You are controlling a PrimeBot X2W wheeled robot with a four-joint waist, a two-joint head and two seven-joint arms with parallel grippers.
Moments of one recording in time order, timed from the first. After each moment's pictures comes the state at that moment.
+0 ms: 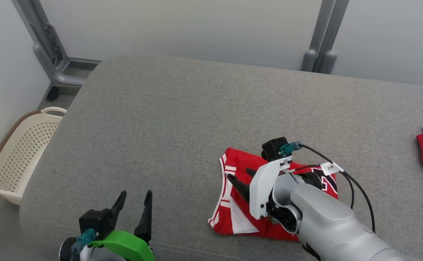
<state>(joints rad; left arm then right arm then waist) -0.13 0.27 -0.53 0.35 -0.63 0.11 -0.25 -0.67 -0.05 0.83 0.92 0.87 0.13 0.11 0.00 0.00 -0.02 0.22</state>
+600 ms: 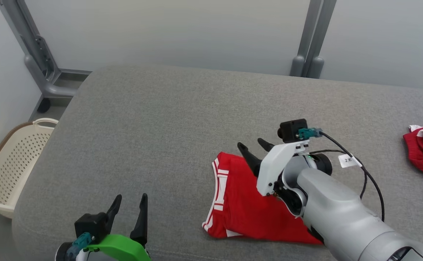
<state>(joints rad) -0.11 0.28 -0.52 0.35 -0.64 0.11 -0.25 -0.77 -0.05 0.86 1.02 0.96 0.13 -0.11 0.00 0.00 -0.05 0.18</state>
